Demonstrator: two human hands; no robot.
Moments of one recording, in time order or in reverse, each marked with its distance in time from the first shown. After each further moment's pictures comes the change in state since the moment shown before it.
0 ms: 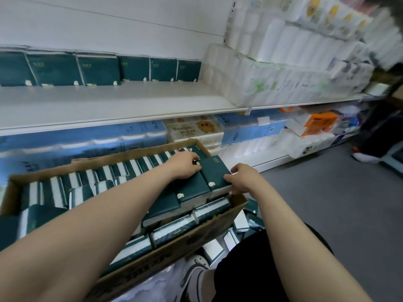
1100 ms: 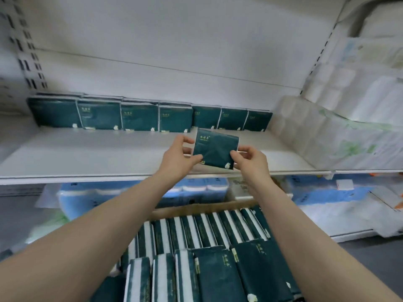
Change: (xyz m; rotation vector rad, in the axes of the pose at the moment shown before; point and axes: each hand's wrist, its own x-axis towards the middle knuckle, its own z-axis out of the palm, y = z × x) left_hand 0.010 -0.146 -0.142 -0.786 0.679 -0.190; right_hand 0.105 -0.228 0.023 0.792 0.158 -0.466
